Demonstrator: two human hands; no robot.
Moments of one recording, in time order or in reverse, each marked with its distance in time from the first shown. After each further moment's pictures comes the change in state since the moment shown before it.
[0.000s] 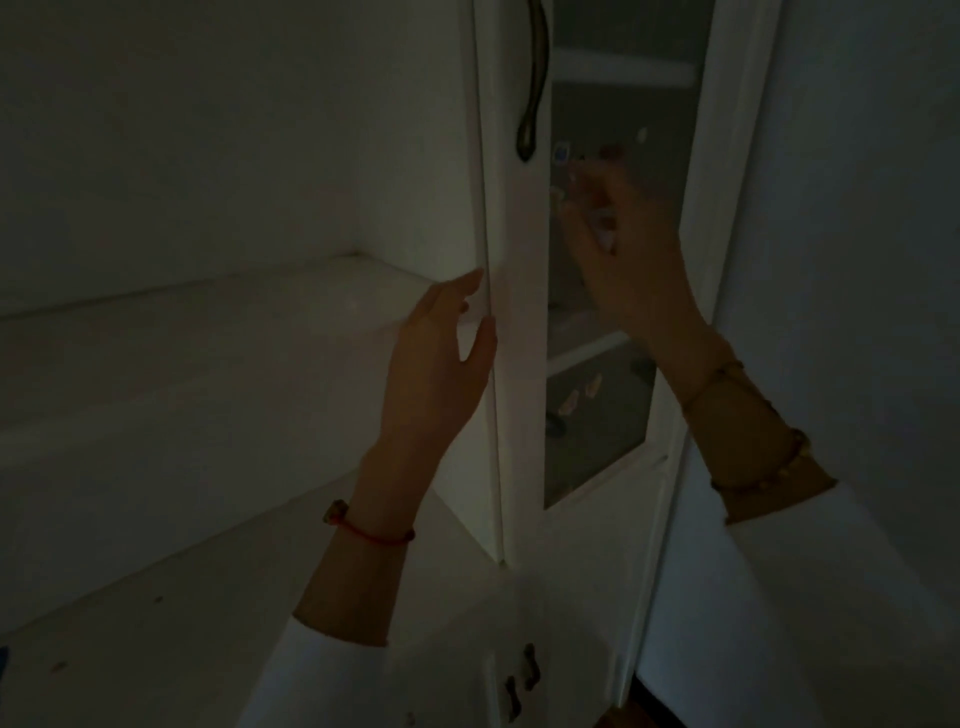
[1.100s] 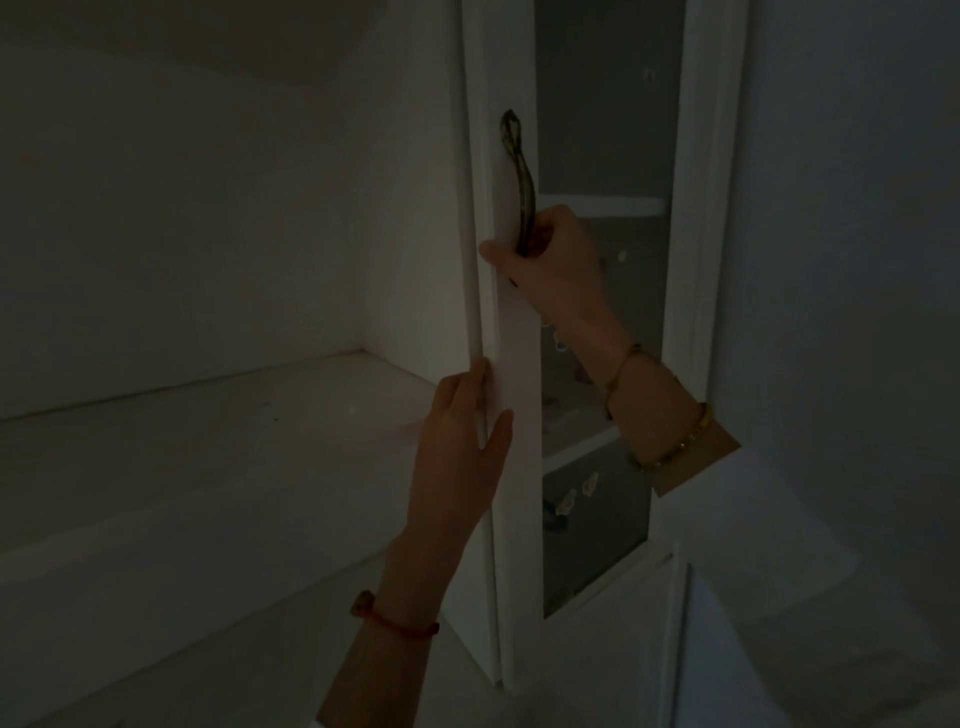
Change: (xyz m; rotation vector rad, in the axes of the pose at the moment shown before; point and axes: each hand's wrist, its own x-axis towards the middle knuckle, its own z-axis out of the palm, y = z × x) left_hand 0.025 0.006 0.025 -0.024 -0.021 -0.031; right_hand 0.091 -0.032 0.023 0.241 0.064 0.229
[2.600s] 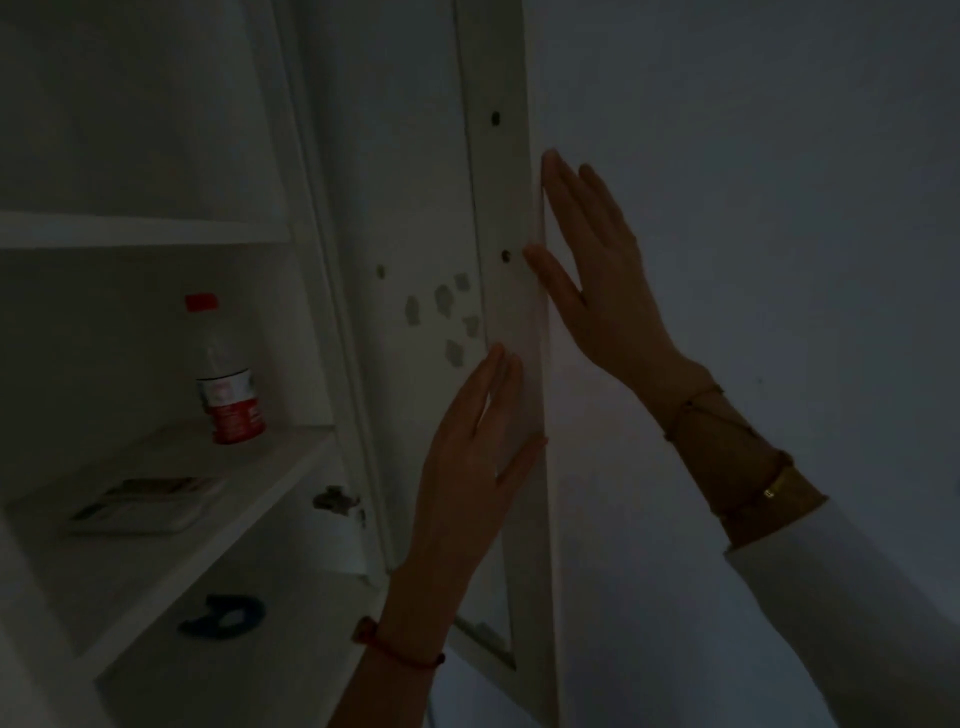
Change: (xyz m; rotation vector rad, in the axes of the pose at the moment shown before) left_hand -0.026 0.164 0.189 -0.558 -0.214 0.661; right_hand -0.073 0.015 -0.307 -1.169 0.309 -0.402
